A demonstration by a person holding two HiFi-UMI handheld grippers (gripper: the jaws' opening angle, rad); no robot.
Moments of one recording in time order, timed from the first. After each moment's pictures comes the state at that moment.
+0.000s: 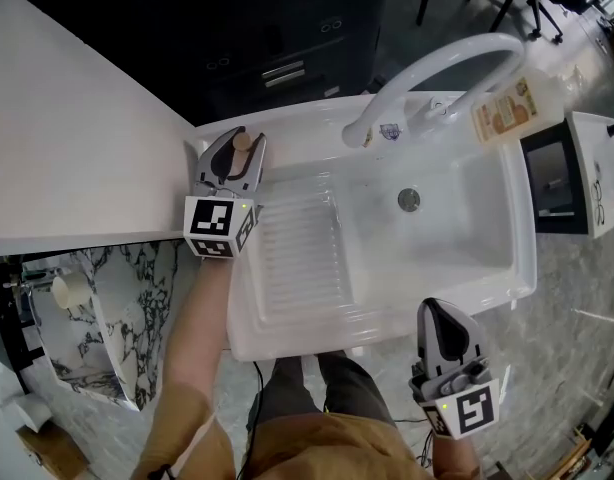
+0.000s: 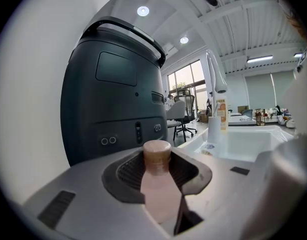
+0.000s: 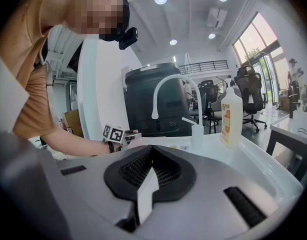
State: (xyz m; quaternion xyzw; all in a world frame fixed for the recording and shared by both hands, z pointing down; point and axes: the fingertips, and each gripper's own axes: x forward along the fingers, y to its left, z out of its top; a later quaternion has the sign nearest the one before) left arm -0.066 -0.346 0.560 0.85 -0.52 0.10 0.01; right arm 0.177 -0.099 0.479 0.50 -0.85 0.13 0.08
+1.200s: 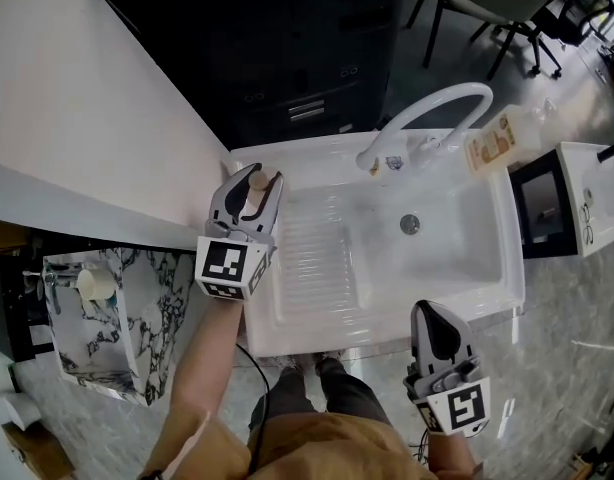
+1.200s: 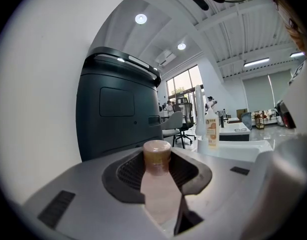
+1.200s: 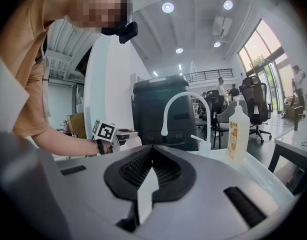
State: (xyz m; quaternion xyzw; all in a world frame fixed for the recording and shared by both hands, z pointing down) left arm -0.067 -0.279 0.458 0.85 -0.52 0.08 -0.01; right arm 0.154 -0.089 0.424 0.49 -0.87 0.10 0.05
